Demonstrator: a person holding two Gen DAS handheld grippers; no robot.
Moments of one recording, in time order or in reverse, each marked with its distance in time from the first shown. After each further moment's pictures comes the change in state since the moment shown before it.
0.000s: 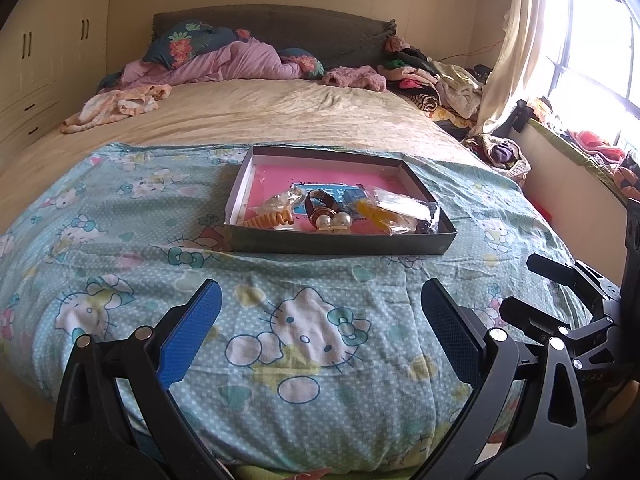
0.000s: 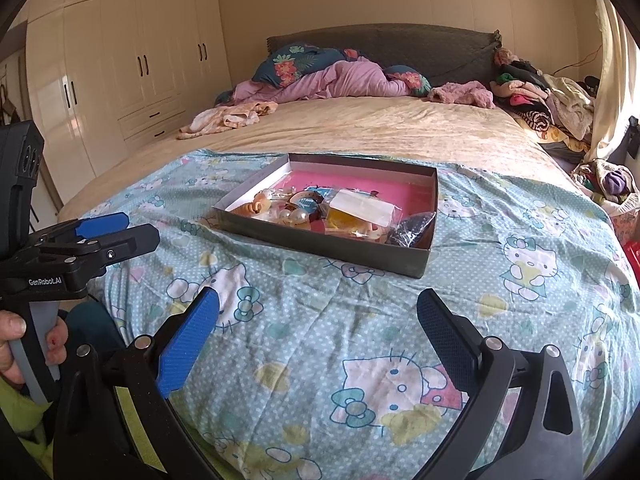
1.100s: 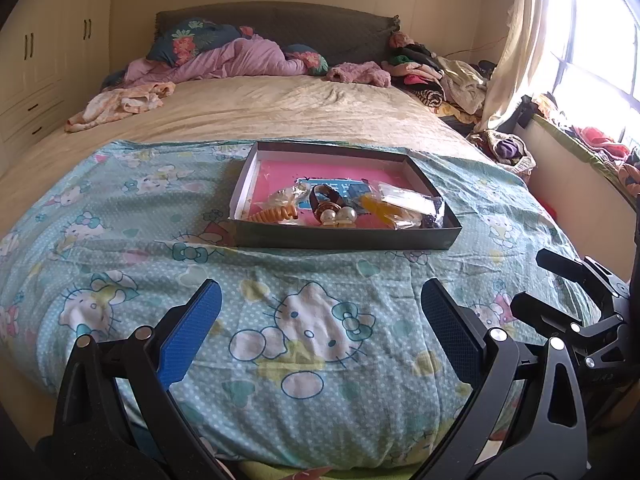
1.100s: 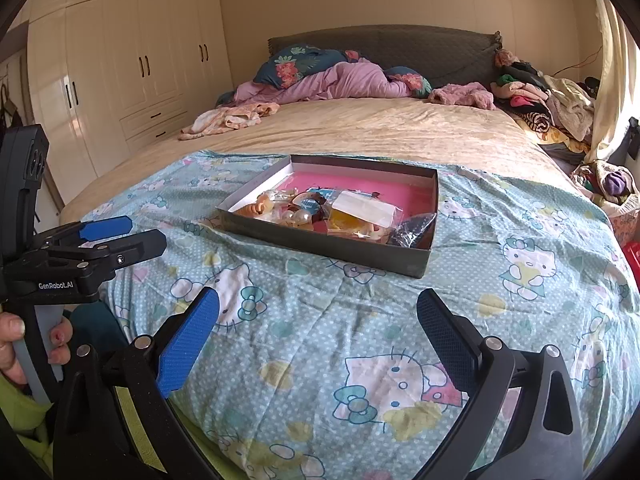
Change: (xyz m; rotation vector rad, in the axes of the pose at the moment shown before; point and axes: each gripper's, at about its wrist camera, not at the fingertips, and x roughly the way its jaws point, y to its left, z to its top) left arm -0.001 0.000 -0.003 -0.001 0.010 0.016; right arm -0.006 0.002 0.002 0.002 -0.003 -0.001
